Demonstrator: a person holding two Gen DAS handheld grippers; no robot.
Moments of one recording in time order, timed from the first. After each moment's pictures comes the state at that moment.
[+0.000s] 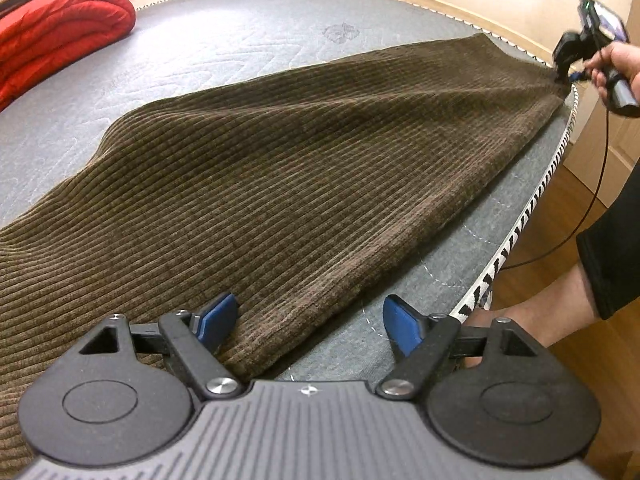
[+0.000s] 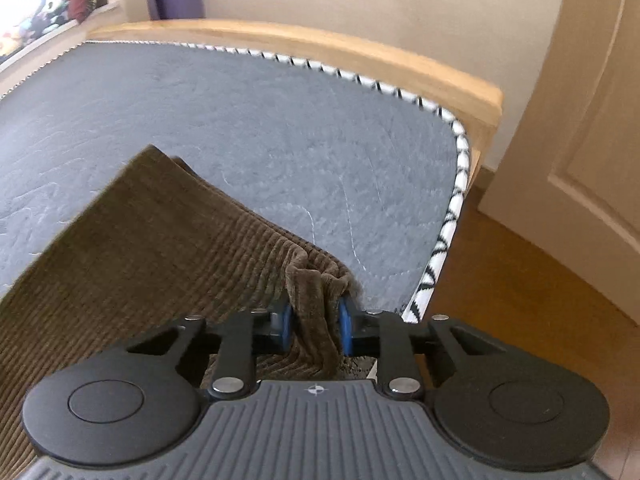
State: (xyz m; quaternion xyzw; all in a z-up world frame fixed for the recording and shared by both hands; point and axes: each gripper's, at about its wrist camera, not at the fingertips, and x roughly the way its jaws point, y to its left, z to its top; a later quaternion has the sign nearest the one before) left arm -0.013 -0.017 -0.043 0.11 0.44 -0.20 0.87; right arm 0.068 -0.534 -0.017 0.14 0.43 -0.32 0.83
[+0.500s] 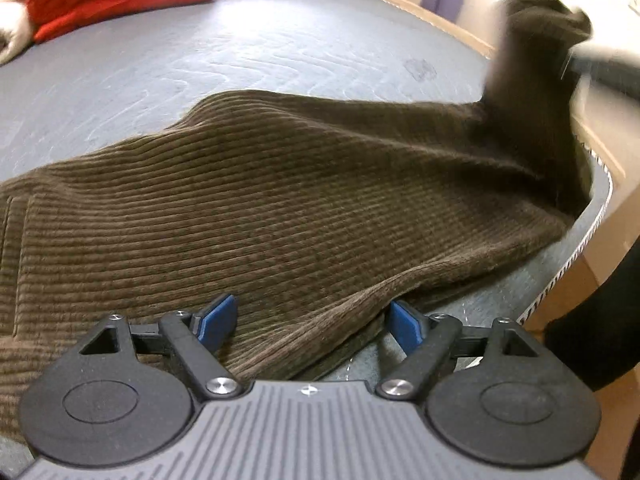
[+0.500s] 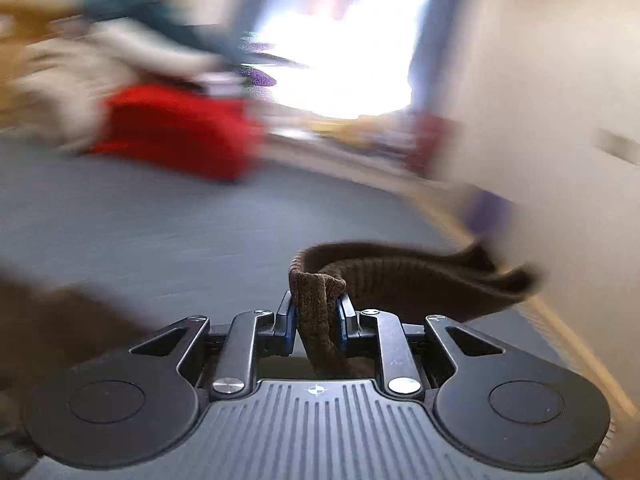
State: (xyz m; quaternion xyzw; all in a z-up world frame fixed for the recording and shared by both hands) left arm 0.005 0.037 -0.026 -0.02 0.45 -0.13 0.88; right arm -0.057 -0.162 0.077 -0.16 0.21 0.11 0.96
